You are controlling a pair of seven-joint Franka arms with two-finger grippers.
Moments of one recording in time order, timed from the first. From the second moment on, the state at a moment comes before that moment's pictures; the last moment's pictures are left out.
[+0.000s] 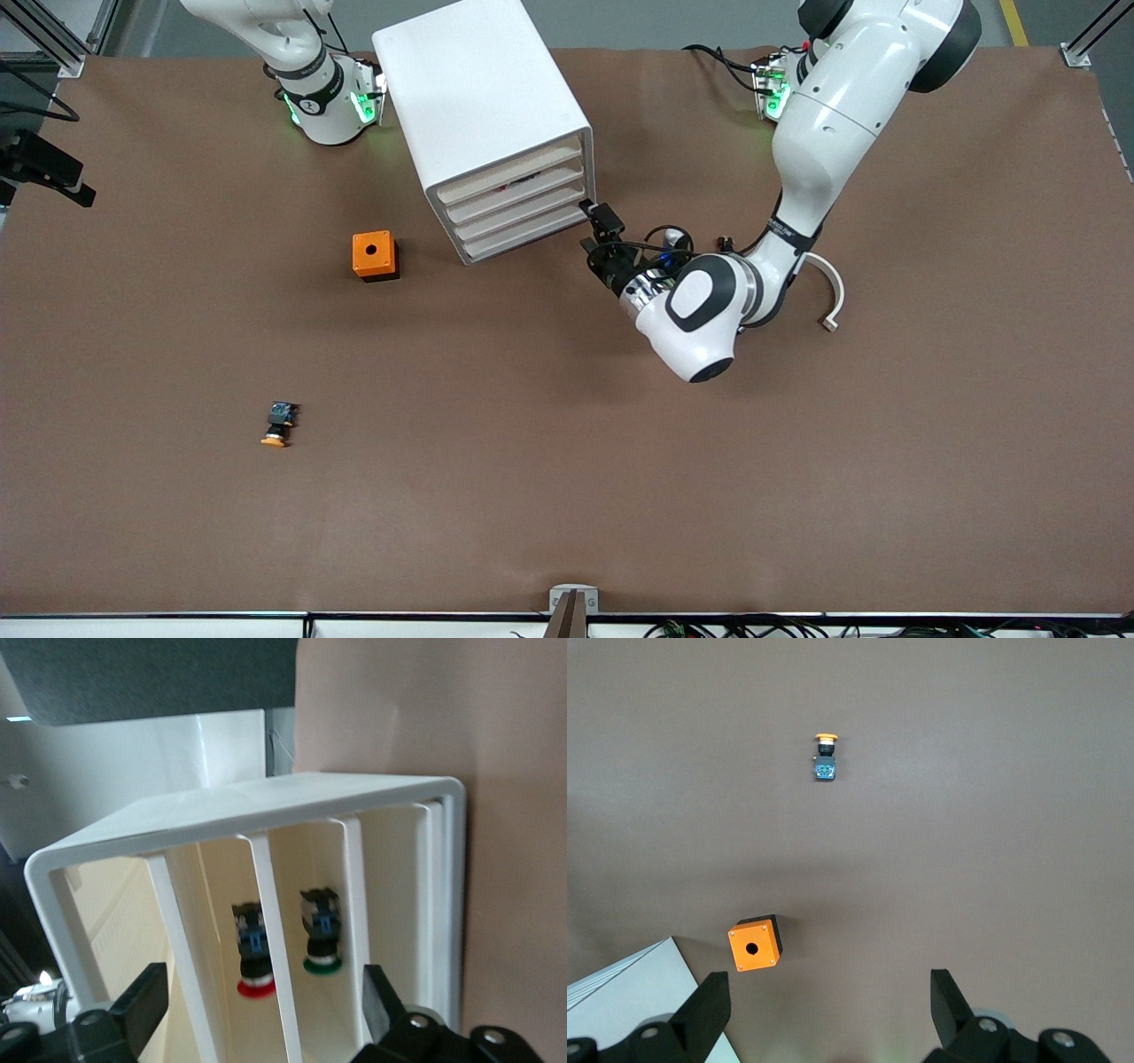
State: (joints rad) left arm -0.40 0.84 -0.22 -1.46 -0.93 1.45 -2.25; right arm 0.02 -0.09 -0.11 -1.56 0.01 1.47 -0.04
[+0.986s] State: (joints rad) left arm -0.53 0.91 -0.22 -1.46 -0.99 1.38 -2.27; right arm 0.02 0.06 -0.11 -1.56 -0.01 1.51 -0.04
